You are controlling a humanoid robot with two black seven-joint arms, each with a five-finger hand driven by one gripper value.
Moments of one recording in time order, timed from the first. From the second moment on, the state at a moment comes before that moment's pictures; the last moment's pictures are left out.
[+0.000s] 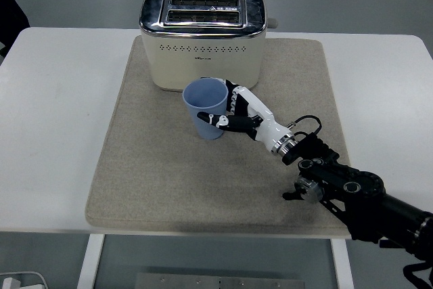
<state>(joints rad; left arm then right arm) -0.05 0.00 -0.06 -0.15 -0.04 -0.10 0.05 0.75 0.00 0.34 0.78 -0.59 0.02 0.58</state>
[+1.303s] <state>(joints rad) -0.05 0.00 -0.06 -0.15 -0.04 -0.10 0.05 0.72 0.00 0.36 0.81 -0.58 0.03 0.58</state>
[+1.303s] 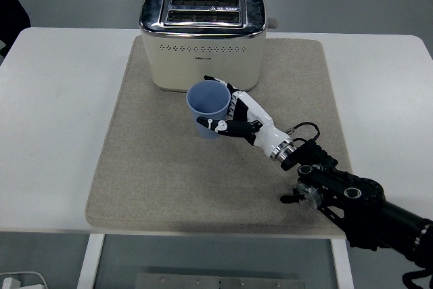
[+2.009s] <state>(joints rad) -0.05 0.00 -0.06 -0.15 -0.04 -0.10 0.05 0.71 -0.02 0.36 0.83 -0.58 0.03 0.58</state>
